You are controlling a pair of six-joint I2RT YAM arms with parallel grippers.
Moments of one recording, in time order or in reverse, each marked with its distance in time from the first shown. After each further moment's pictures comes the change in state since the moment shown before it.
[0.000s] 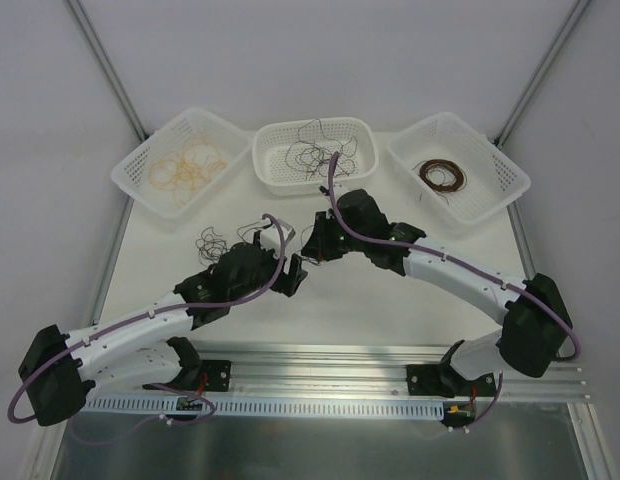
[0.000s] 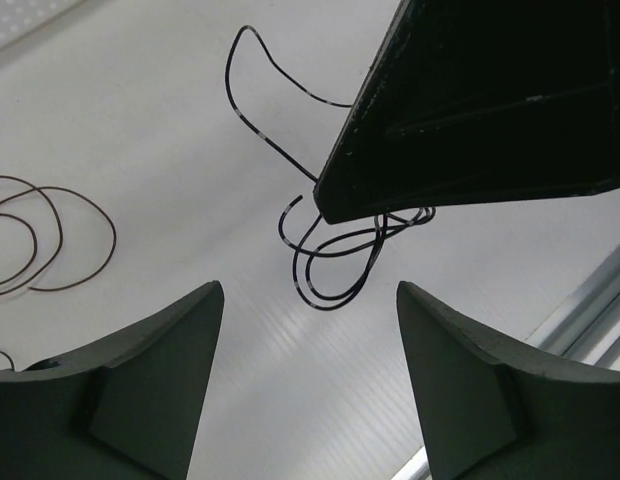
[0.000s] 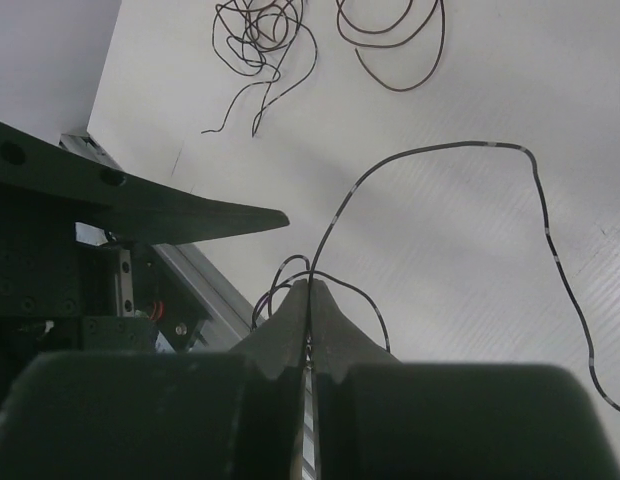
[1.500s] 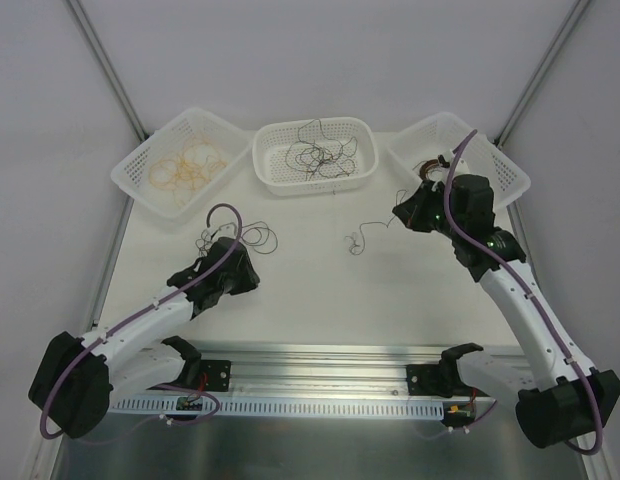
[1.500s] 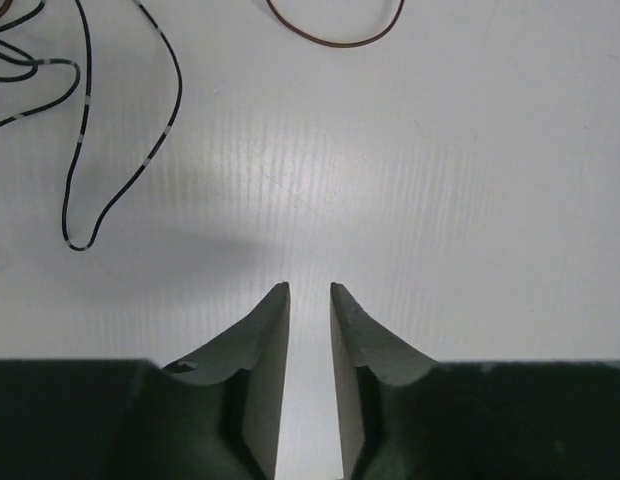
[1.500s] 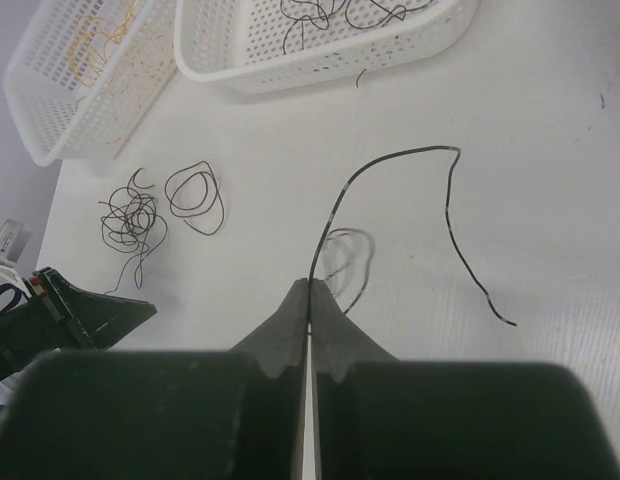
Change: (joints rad) left arm 0.306 0.068 -0.106 -0.246 -0.053 -0.509; right arm -0.537 -0.420 -0.108 -0.159 0.005 -0.128
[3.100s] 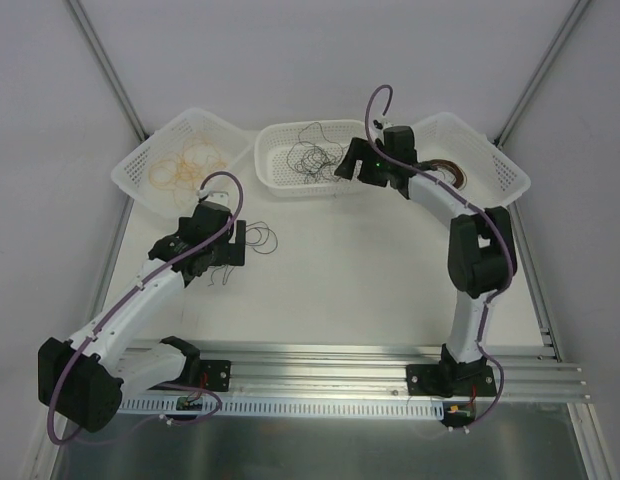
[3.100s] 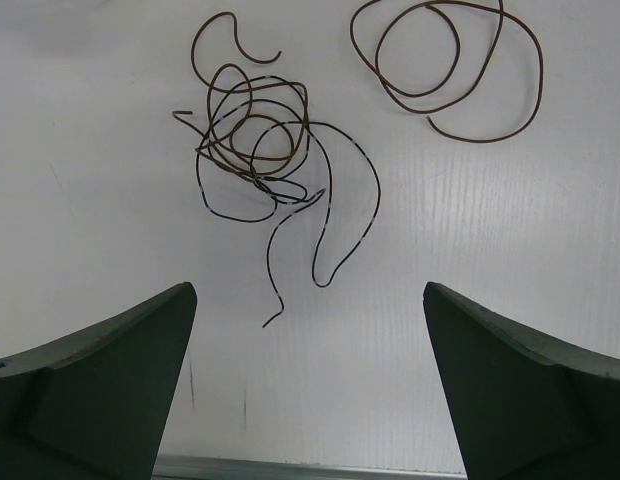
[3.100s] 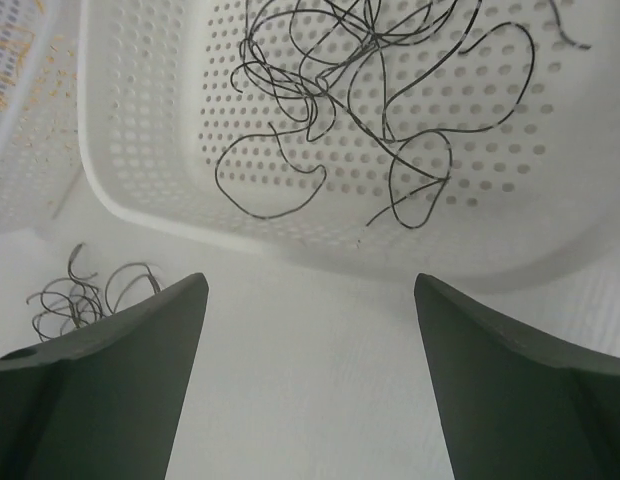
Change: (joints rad) left arm 0.144 0.058 0.375 -0.380 -0.172 0.468; right arm 0.025 0.979 0.573 0.283 -0.111 0.010
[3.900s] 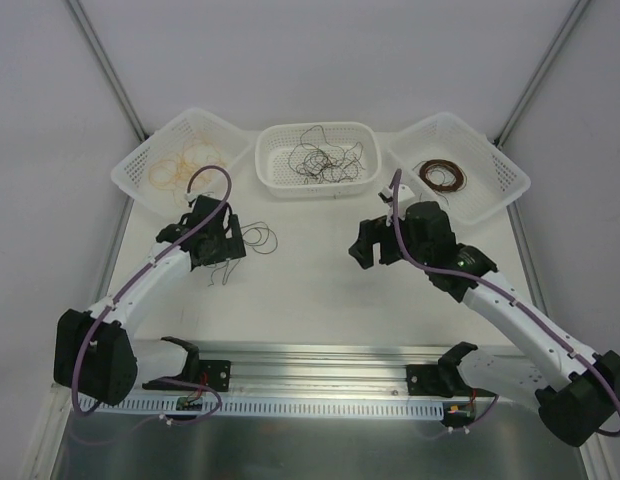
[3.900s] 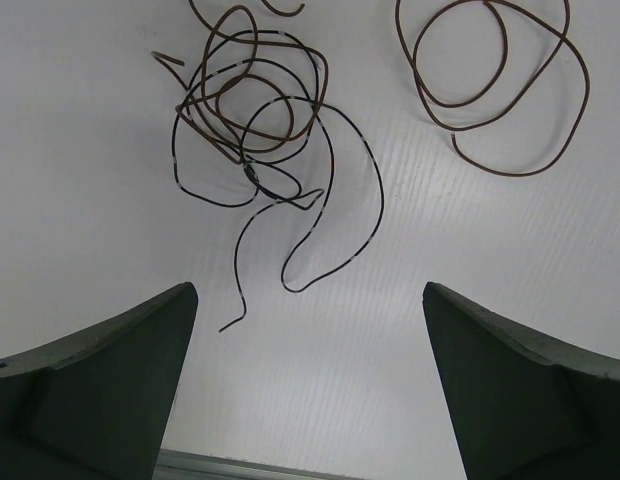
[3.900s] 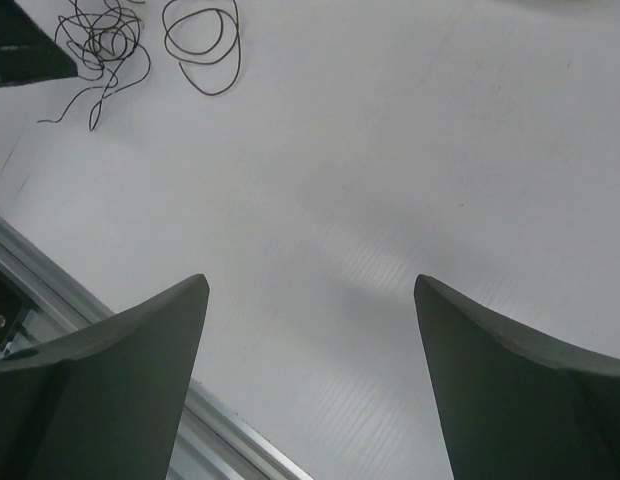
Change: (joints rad) left arm 0.104 0.111 0.004 0.002 0.076 -0.196; right arm 0.288 -0.945 -0.642 -0.274 0.204 -0.238
